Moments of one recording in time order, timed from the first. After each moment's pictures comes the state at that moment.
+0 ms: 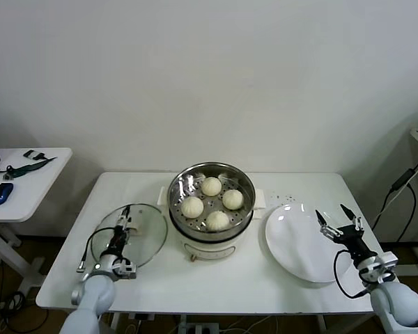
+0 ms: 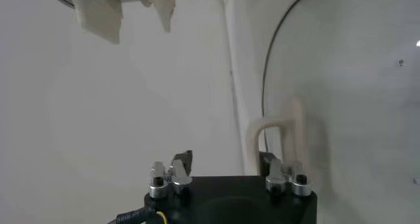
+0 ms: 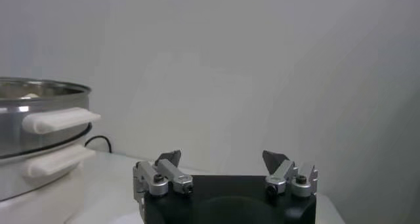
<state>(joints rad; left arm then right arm) 1.09 -1.29 -0.50 -1.31 1.42 -0.02 -0.17 -1.29 1.04 0.66 1.57 0.43 0.12 -0.28</state>
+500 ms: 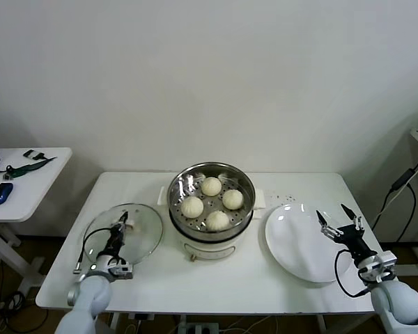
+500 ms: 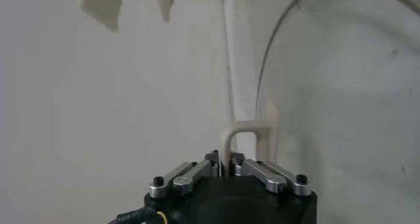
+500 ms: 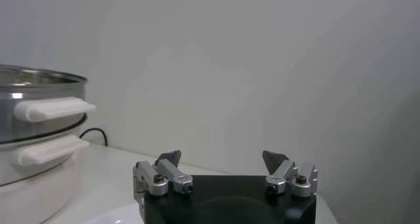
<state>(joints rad) 1.11 -1.26 -0.51 -1.34 1.35 -0.02 -0.15 -1.27 1.03 0.66 1.54 0.40 0.13 -0.28</state>
